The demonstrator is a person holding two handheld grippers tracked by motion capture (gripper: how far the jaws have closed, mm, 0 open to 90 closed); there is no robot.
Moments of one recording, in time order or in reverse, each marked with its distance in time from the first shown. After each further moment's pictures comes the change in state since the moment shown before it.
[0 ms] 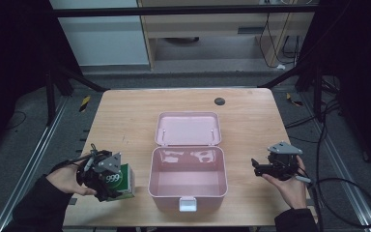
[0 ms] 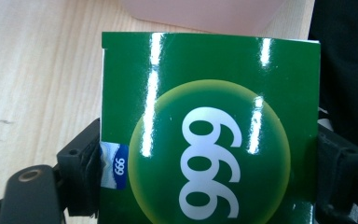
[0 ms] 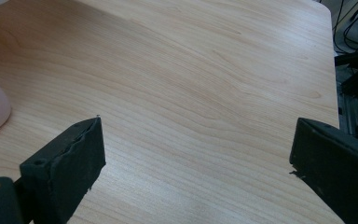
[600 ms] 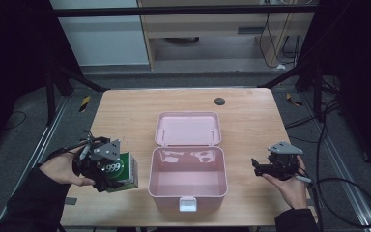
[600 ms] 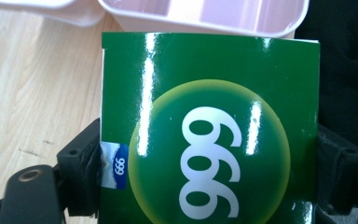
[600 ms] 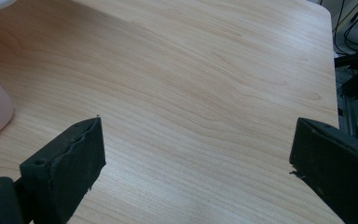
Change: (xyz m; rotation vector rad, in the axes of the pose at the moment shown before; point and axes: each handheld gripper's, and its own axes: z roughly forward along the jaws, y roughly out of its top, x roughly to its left) left arm 0.002 0.028 -0.041 -0.059 0.015 0.009; right arm 0.000 0.001 -0.001 -0.005 0.003 -0.005
